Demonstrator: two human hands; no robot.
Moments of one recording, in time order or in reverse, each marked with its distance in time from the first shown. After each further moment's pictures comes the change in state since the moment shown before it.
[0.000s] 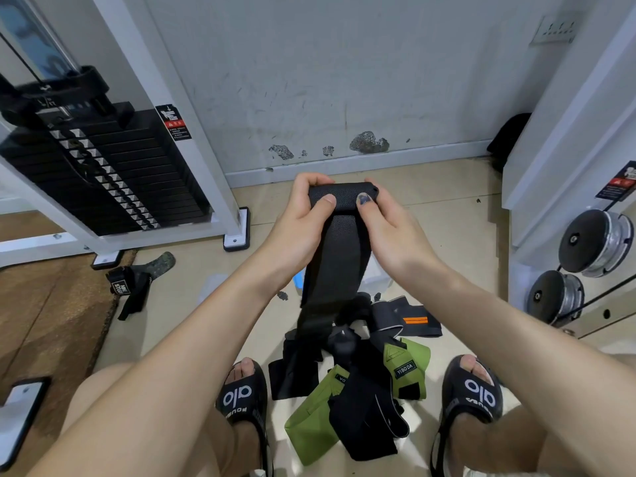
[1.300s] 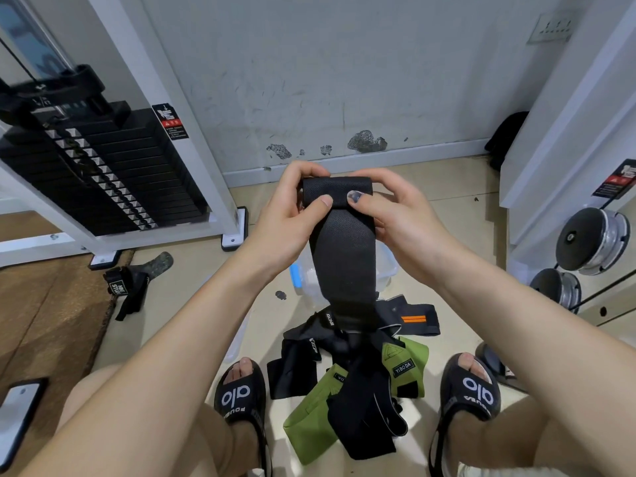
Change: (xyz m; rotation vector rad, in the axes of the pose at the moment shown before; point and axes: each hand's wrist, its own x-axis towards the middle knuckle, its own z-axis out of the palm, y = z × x) left_hand -0.003 0.006 -0.013 0.038 -0.049 0.157; right_hand 0.006 -0.008 -0.020 0.457 -0.171 -0.009
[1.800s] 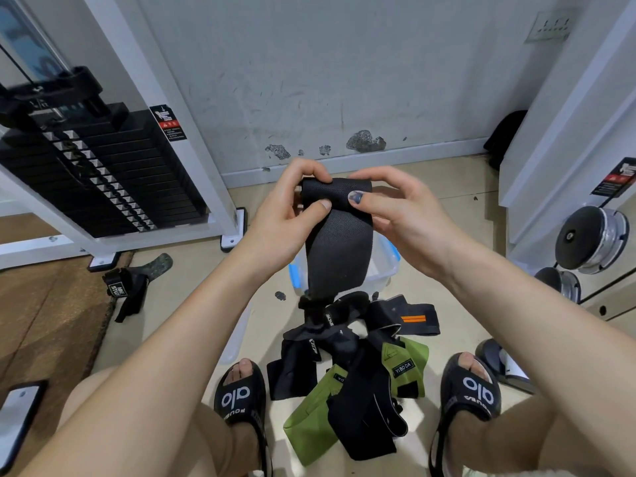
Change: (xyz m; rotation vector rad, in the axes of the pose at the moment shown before) left_hand -0.001 0.002 -0.005 0.077 -0.061 0.070; right_hand 0.005 -0.006 -0.008 0.063 -0.023 0.004
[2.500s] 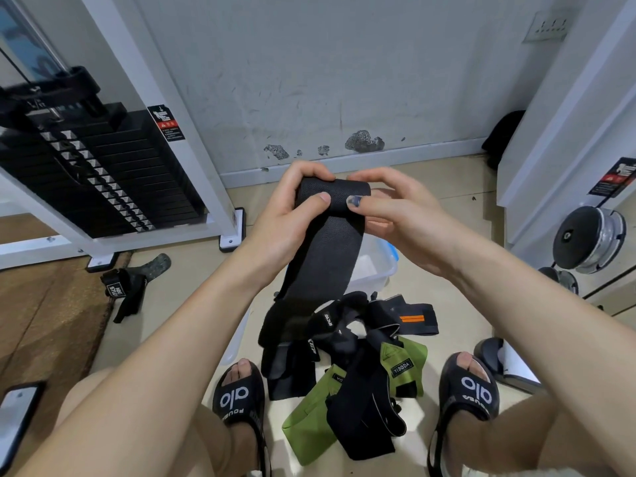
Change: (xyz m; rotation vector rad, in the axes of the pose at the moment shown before) left_hand 0.002 0.004 0.008 -0.212 -0.002 -0.076; right_hand -0.001 -0.005 -0.005 0.017 -0.060 0.068
